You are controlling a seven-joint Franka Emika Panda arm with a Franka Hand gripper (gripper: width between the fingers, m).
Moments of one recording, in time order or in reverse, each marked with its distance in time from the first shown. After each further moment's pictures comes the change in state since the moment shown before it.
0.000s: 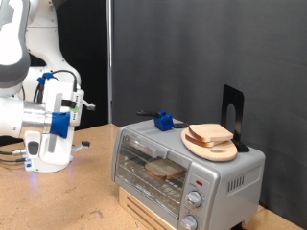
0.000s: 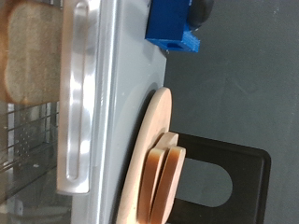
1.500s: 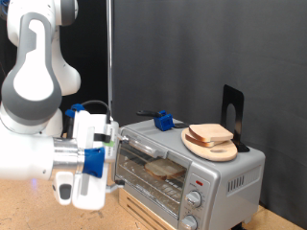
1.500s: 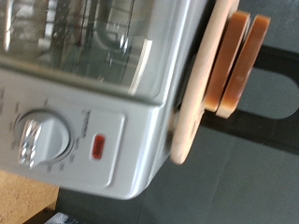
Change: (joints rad) arm 0.018 0.386 0.132 0.404 0.165 0.086 -0.068
